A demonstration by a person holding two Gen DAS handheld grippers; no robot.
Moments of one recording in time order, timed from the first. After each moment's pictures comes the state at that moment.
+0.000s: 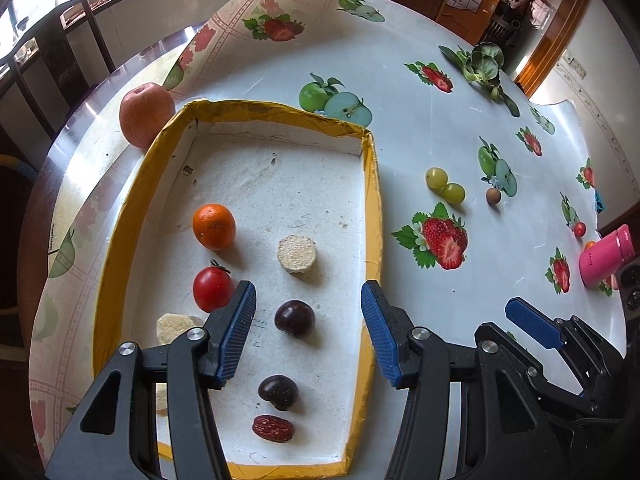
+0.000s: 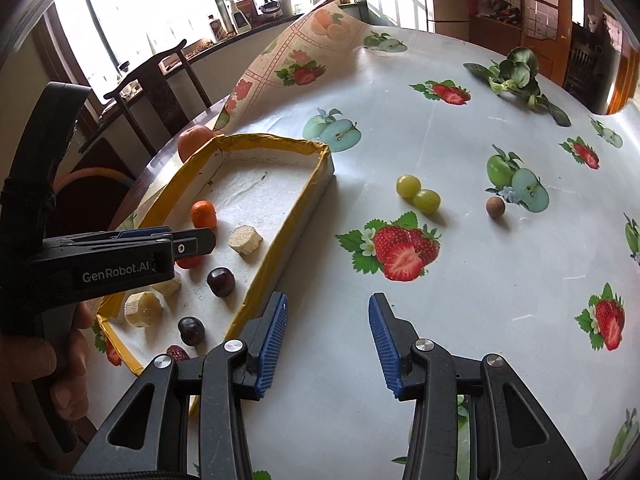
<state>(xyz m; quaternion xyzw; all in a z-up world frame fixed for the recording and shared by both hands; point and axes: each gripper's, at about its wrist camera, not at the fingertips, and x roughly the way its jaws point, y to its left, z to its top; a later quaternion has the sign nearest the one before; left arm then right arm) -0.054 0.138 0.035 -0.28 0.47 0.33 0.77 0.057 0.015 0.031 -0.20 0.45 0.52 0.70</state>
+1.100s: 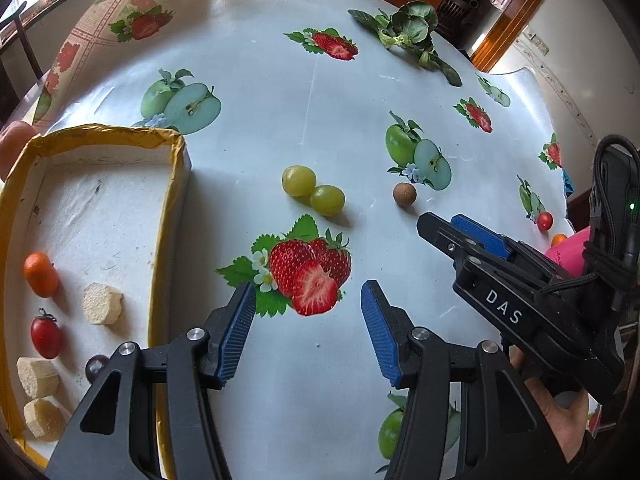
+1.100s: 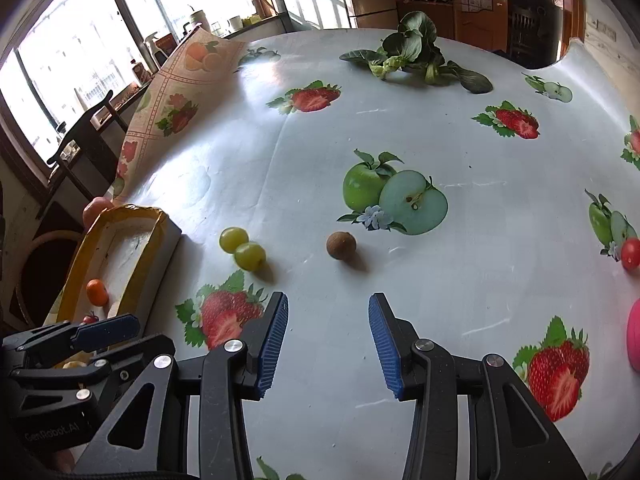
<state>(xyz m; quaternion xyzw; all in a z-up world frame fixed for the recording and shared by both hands) 0.071 0.107 0.009 -0.30 0.48 0.25 0.78 0.212 0.018 -0.006 -0.15 0.47 0.45 0.75</state>
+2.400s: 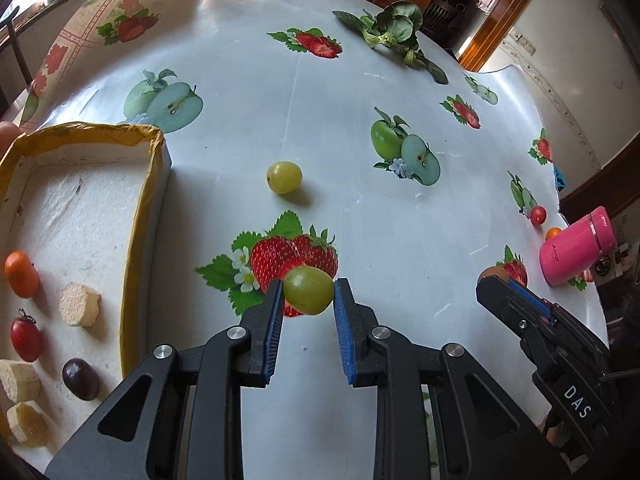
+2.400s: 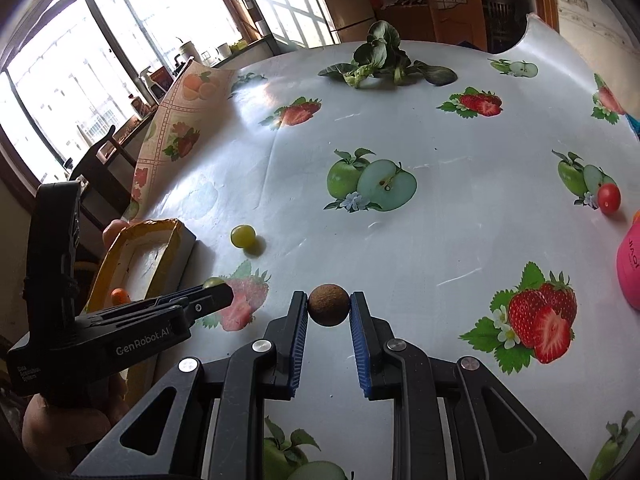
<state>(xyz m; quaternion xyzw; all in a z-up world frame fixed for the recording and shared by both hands) 0.060 0.092 0.007 -0.29 0.46 0.24 0.80 0.183 -0.048 0.019 -0.08 0.47 0.45 0.76</state>
